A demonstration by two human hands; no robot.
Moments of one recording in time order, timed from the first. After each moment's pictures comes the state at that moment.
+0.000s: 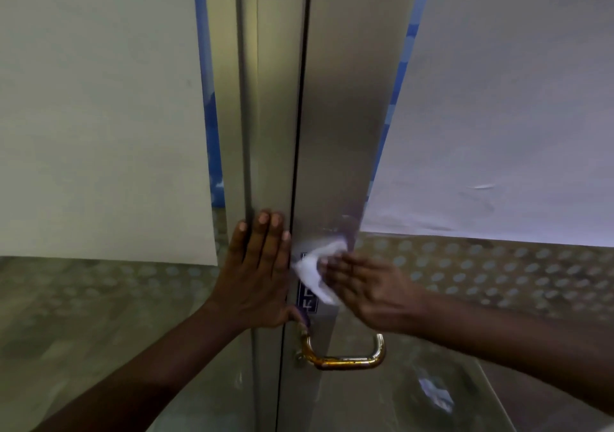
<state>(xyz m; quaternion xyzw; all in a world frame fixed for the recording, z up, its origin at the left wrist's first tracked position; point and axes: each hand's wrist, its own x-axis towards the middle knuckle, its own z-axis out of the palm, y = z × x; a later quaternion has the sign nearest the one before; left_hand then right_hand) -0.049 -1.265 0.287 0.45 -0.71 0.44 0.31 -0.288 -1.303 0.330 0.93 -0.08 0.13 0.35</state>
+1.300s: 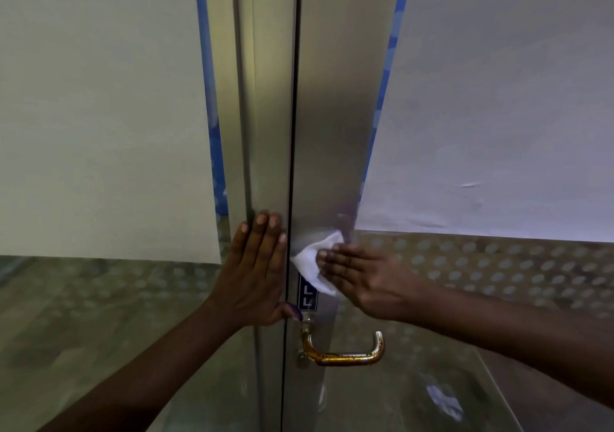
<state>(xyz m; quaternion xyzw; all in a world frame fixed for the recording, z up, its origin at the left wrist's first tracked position) -0.042 -1.259 0.286 0.43 -0.72 0.43 0.32 -0.288 -1.305 0.334 0.92 -0.07 0.15 0.35</state>
